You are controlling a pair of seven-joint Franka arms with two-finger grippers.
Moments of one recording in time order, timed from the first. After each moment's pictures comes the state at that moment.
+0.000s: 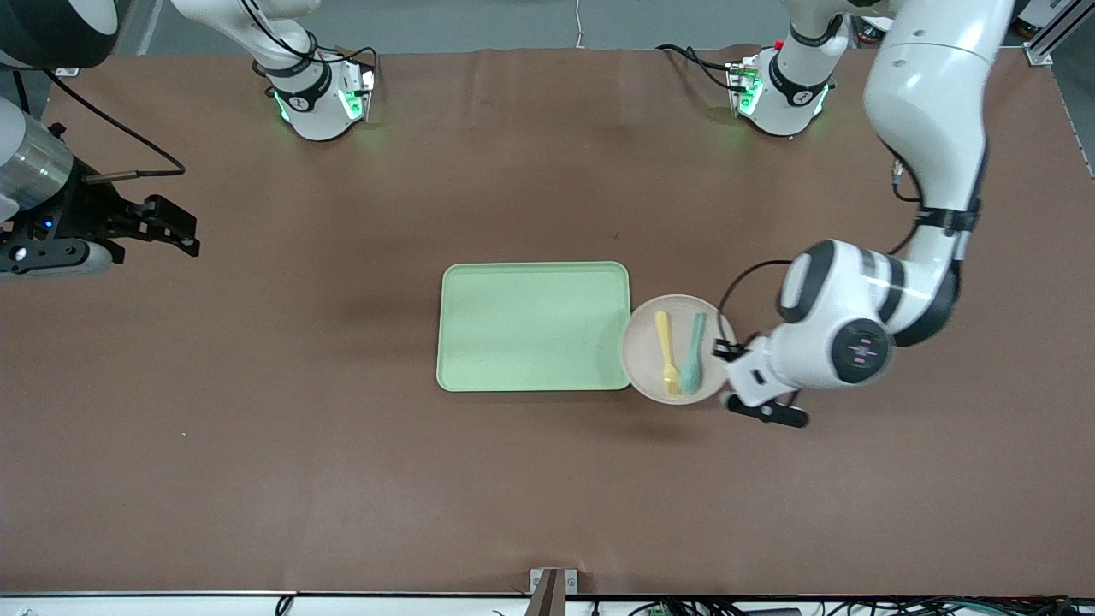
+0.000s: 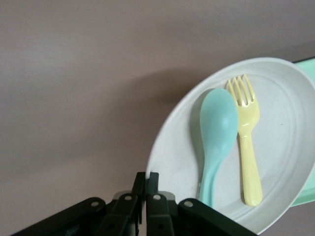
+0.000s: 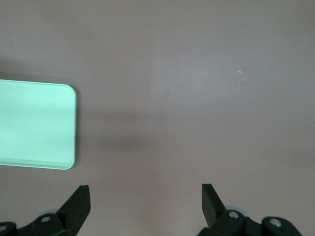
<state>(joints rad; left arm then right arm) -0.21 0.63 -0.19 -1.47 -0.03 1.90 -0.13 0.10 0.04 0.00 -1.57 0.03 1.61 0.01</state>
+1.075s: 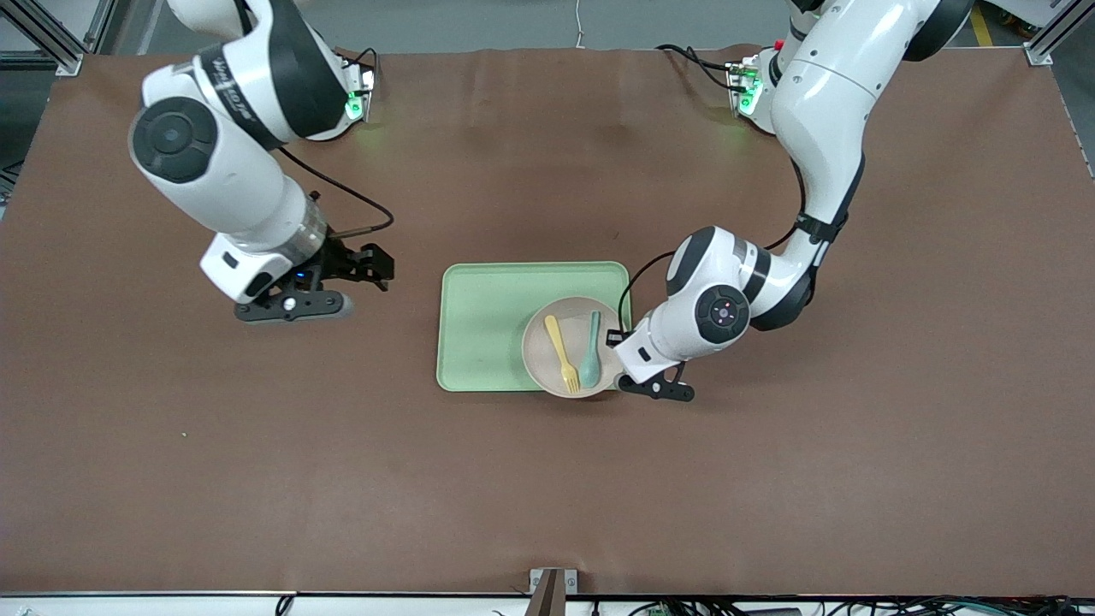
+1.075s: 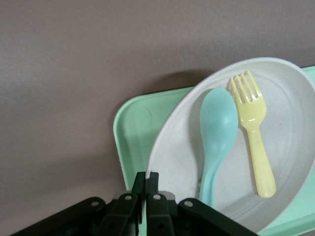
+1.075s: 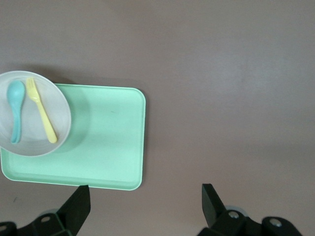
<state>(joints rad) -0.36 0.72 -0.21 -1.55 -0.16 2.24 -0.26 0.41 0.24 0.00 -1.58 0.06 1.82 0.33</state>
